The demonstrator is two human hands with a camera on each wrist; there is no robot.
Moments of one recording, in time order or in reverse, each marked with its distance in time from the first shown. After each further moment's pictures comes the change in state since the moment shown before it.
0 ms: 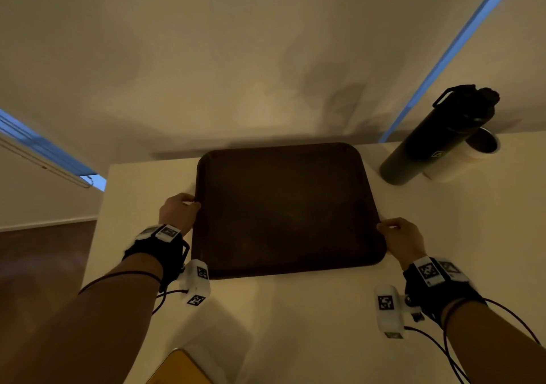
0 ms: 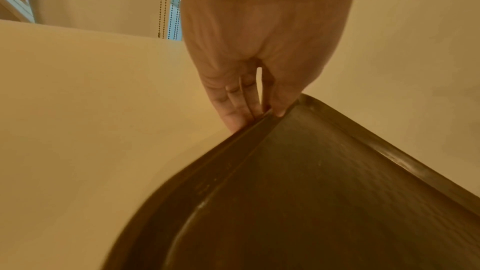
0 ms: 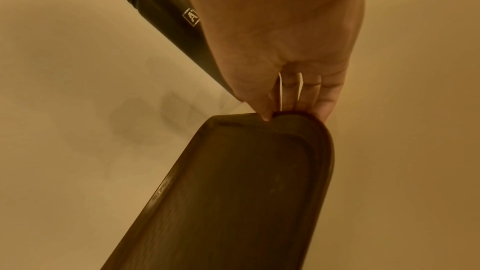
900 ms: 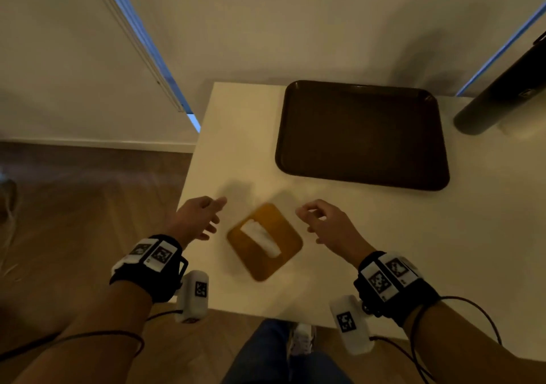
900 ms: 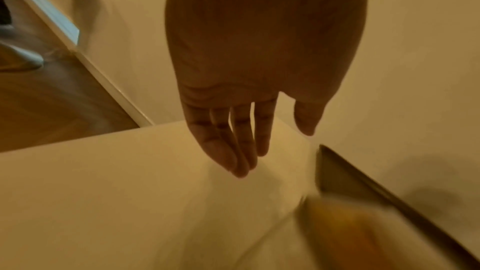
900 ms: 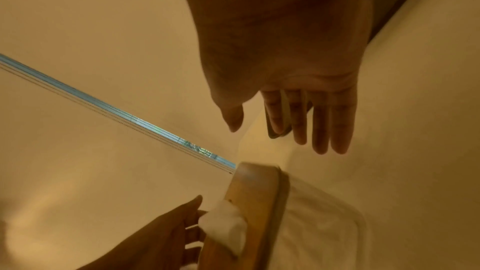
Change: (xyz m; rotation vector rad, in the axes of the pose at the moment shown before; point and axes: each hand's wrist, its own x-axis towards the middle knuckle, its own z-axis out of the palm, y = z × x) left_hand -0.228 -0.168 -0.110 -0.124 -0.164 -0.147; right_hand -0.285 0.001 0.121 -0.061 -0.694 -0.428
